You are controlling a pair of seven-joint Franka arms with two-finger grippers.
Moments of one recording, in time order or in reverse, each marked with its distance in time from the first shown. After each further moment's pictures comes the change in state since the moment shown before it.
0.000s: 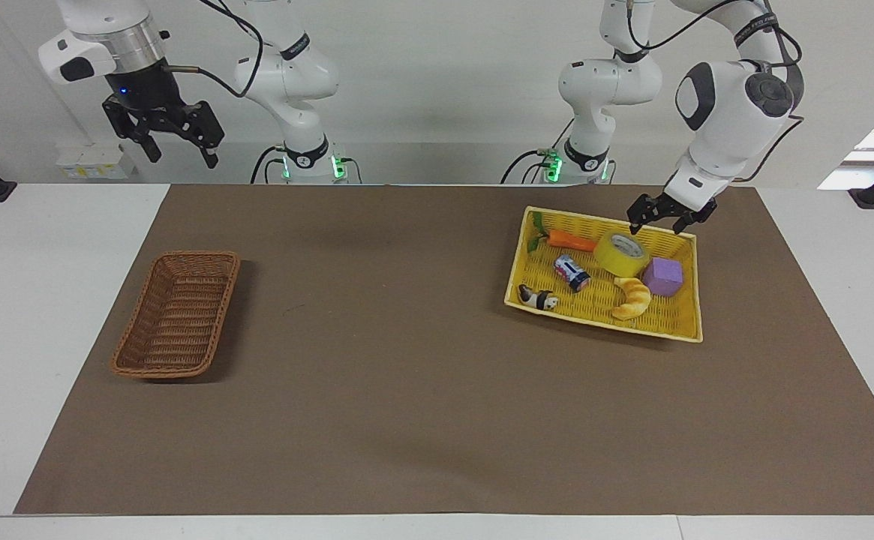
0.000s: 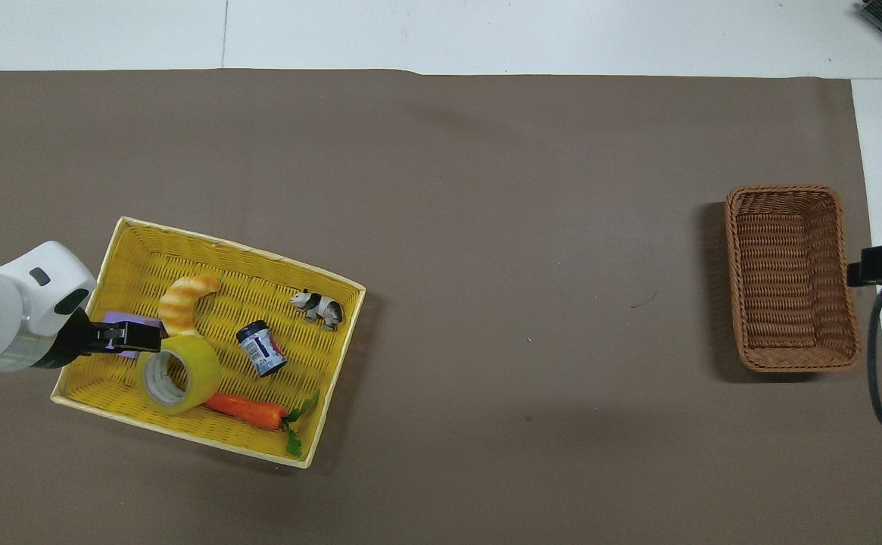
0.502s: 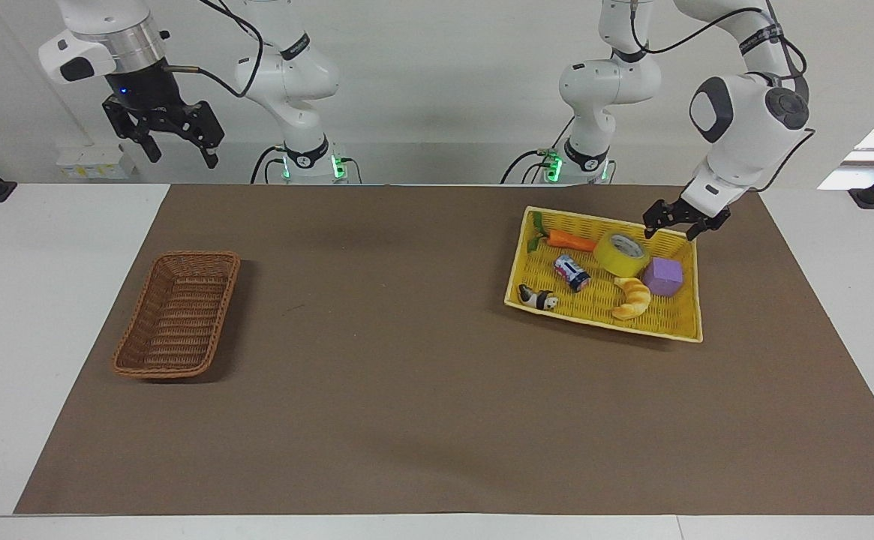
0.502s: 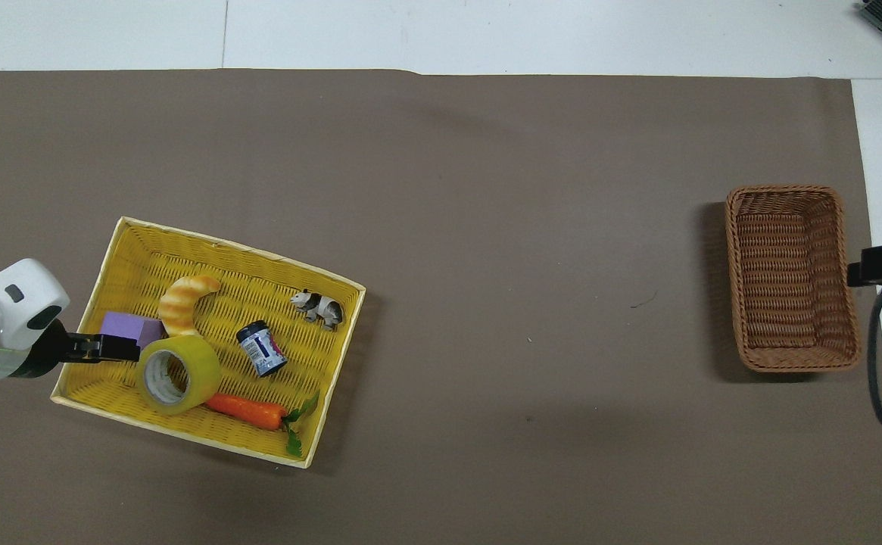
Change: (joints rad) left arm 0.086 0.001 0.004 -0.093 -0.027 0.088 0.119; right arm 0.000 0.000 0.000 0.000 0.000 0.000 0.000
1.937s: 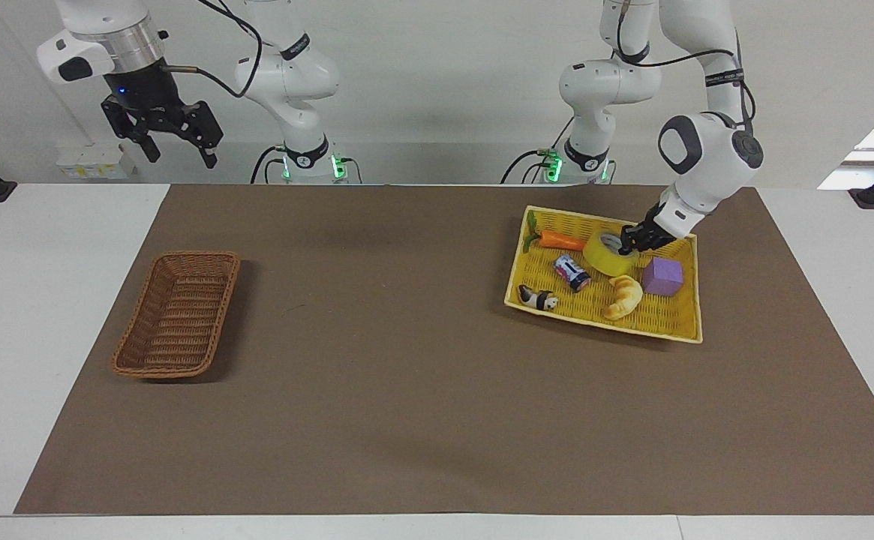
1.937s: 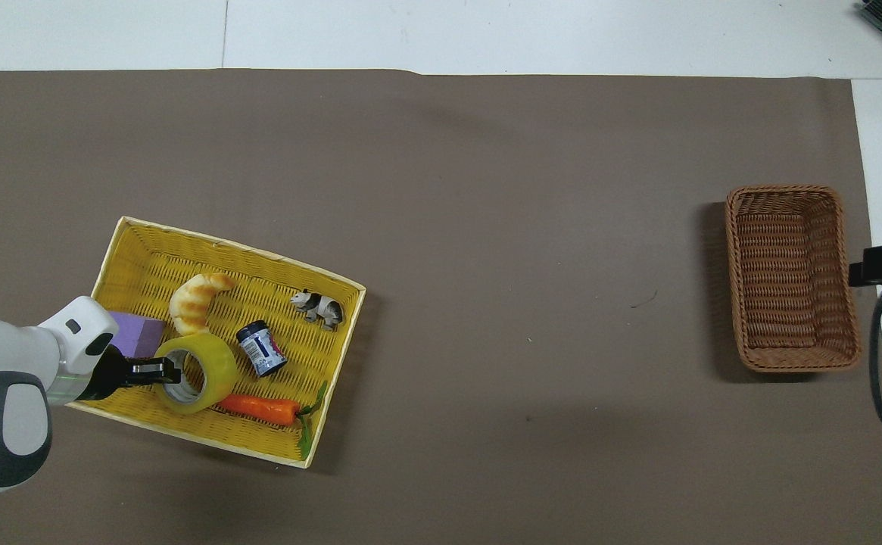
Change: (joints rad) left arm -0.003 0.047 -0.007 -0.155 -0.210 0.149 0.044; right arm 0.001 0.000 -0.001 0.000 0.001 0.000 0.000
